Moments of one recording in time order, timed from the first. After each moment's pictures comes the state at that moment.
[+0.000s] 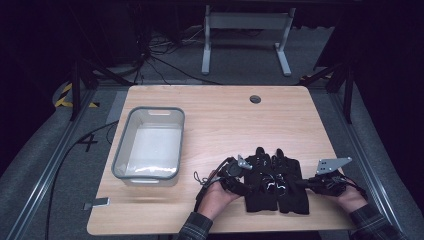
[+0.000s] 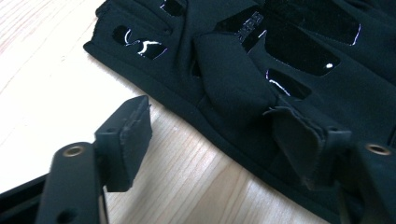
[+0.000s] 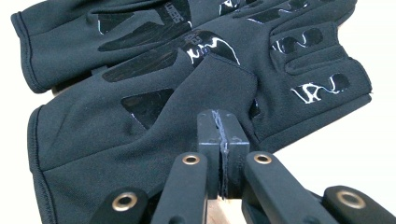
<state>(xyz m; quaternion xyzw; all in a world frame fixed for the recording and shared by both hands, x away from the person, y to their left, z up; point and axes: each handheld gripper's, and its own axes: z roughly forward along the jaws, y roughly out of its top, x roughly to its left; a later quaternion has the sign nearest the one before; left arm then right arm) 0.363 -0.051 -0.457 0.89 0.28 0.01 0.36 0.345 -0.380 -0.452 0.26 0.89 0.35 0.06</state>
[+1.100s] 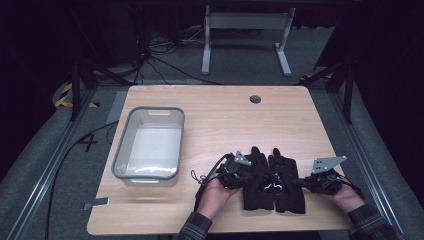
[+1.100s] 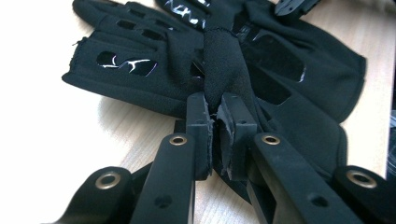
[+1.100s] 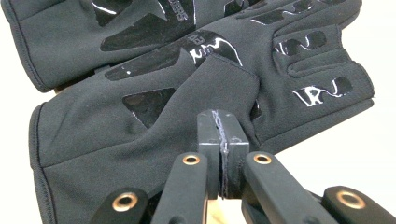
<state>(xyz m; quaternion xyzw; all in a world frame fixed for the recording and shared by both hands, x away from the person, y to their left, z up) 0.364 -0.041 -0.435 0.88 0.27 -0.01 0.40 0.350 -0.368 -0.452 0.25 0.90 0.35 0.06</state>
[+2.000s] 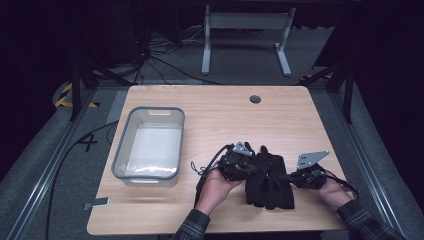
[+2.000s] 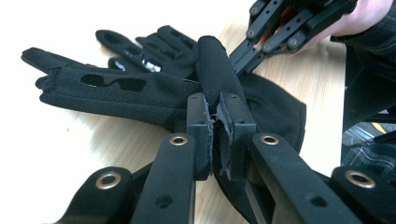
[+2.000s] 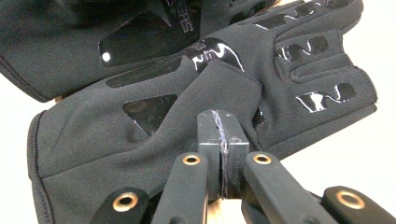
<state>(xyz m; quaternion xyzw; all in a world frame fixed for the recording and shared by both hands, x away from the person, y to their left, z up) 0.375 -0.043 -0.408 0.86 0.25 -0.03 0.44 0.368 -0.330 -0.454 0.22 0.90 0.36 0.05</state>
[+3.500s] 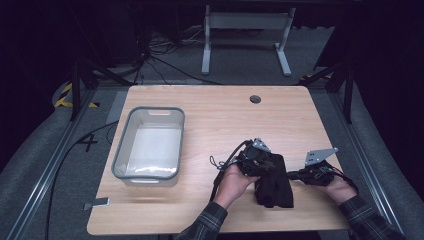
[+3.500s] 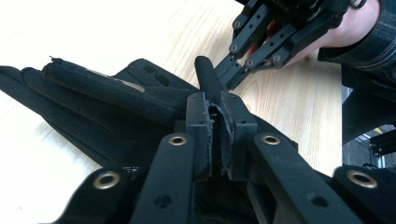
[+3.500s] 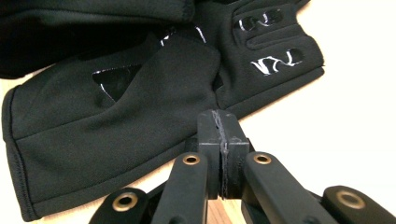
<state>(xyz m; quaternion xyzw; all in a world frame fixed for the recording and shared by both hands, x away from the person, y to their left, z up) 0.385 -0.091 -0.405 0.87 0.23 -0.04 0.44 0.375 -0.357 -0.453 0.25 0.90 0.35 0.06</state>
